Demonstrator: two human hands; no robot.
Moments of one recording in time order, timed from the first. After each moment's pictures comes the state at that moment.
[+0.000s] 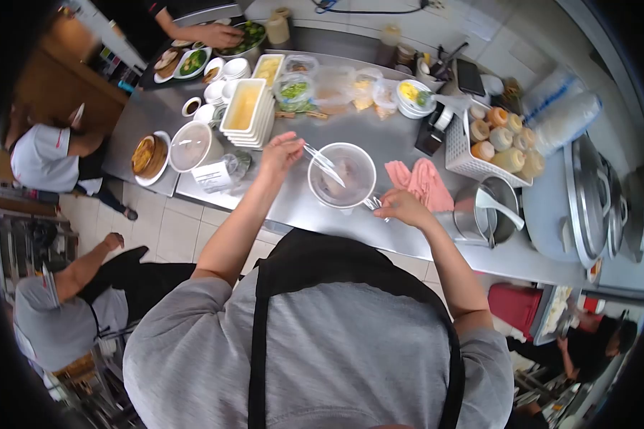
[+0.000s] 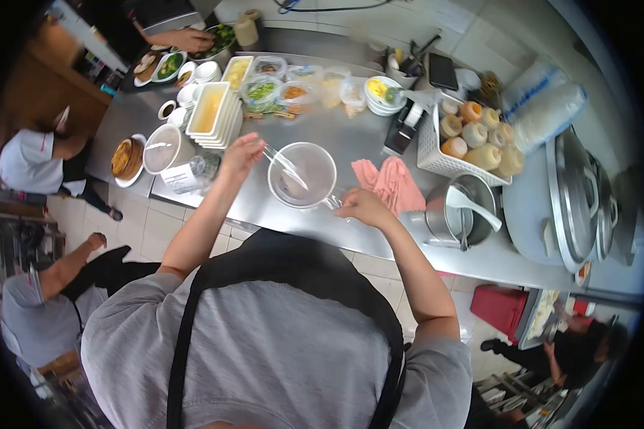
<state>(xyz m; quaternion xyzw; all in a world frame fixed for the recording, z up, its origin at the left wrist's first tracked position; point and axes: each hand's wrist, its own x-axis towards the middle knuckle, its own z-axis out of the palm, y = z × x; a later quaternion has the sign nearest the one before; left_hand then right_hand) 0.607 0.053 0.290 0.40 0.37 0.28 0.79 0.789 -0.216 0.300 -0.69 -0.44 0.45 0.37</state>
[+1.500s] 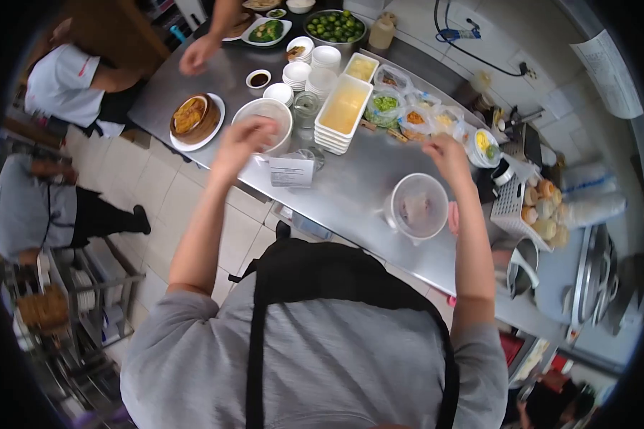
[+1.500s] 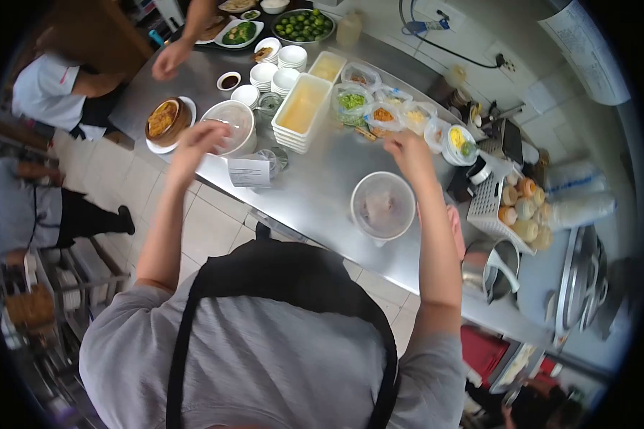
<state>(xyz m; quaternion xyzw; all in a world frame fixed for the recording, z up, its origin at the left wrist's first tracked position) 0.416 0.146 0.412 0.68 0.38 0.27 0.56 0.783 -0.016 0.367 -0.74 -0.60 0.08 0.28</state>
